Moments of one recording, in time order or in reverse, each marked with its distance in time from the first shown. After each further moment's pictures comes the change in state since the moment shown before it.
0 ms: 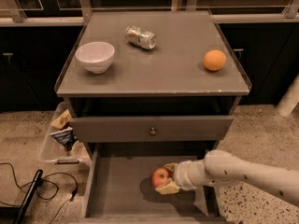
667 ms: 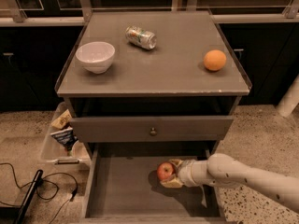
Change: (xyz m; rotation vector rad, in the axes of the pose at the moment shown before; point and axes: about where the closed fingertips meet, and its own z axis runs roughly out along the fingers) arm 0.027 -0.051 0.015 0.123 -0.033 -0.062
